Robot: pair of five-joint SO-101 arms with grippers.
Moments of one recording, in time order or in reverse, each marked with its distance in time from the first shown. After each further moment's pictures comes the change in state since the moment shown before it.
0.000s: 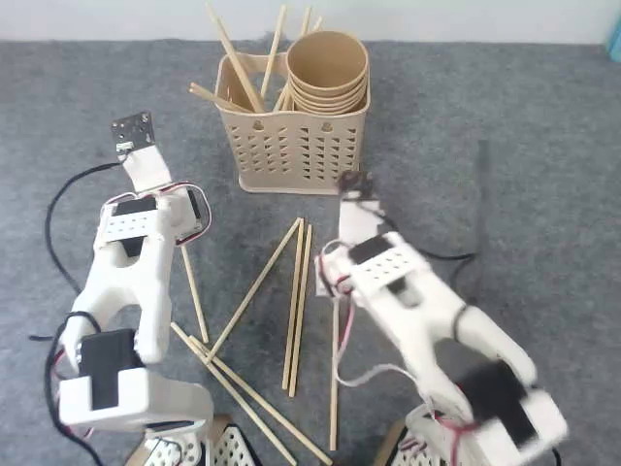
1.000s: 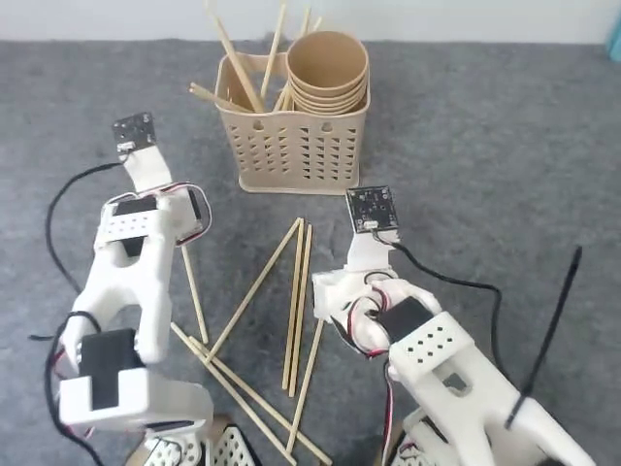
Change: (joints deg) left arm 0.1 0.0 0.0 0.5 -0.1; right arm -6.2 -27.3 22.1 -13.2 -2.8
